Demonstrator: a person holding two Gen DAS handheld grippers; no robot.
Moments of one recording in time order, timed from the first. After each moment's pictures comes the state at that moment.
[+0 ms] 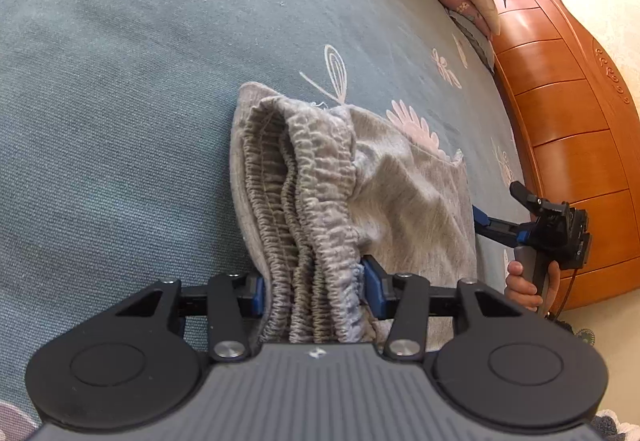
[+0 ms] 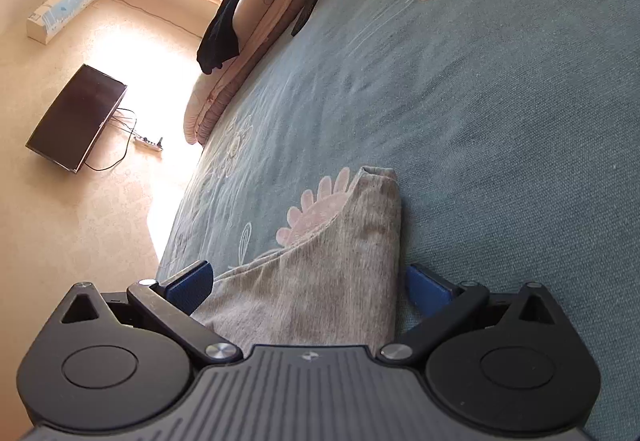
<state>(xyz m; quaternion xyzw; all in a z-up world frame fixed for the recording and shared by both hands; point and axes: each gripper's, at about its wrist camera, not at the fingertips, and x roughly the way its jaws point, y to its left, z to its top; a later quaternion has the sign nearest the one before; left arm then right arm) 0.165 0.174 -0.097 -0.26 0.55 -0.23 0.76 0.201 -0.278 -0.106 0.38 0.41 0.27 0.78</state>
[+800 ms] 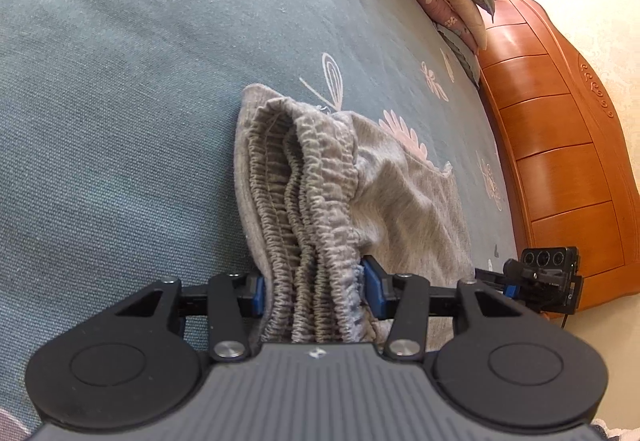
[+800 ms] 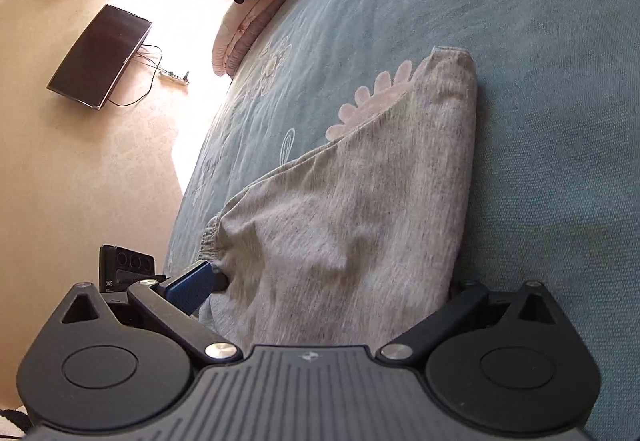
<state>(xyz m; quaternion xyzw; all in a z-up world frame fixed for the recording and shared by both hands) 0.155 0.191 -0.110 -0.30 0.53 -0.25 0.75 0.152 -0.242 -0.102 0.35 0.46 0.34 0.74</state>
